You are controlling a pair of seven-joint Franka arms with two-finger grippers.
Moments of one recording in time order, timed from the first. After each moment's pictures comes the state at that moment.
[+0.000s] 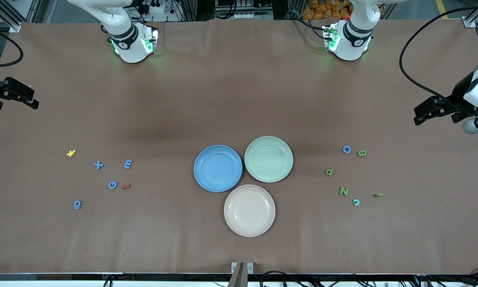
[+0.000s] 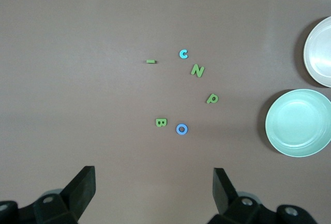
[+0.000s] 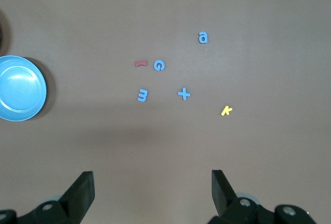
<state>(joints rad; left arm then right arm) -0.01 0.11 -0.09 -1.44 0.04 1.59 -0.15 -0.04 0.00 -0.01 -1.53 0.02 1.54 -0.05</state>
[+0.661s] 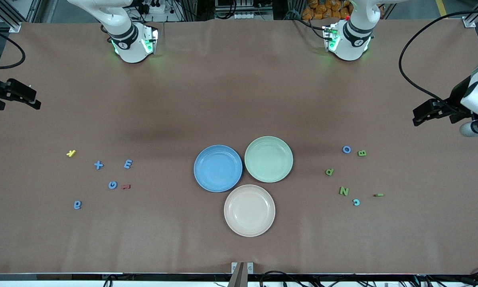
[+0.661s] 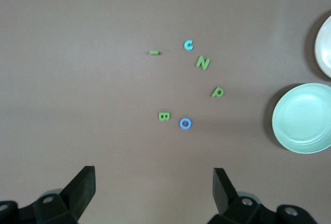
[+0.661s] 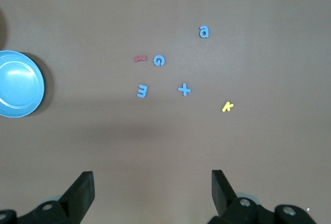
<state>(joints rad) 0.00 0.11 -0.09 -1.48 0.04 1.59 -0.15 -0.04 0.01 -0.01 -1.53 0.02 1.53 -0.05</state>
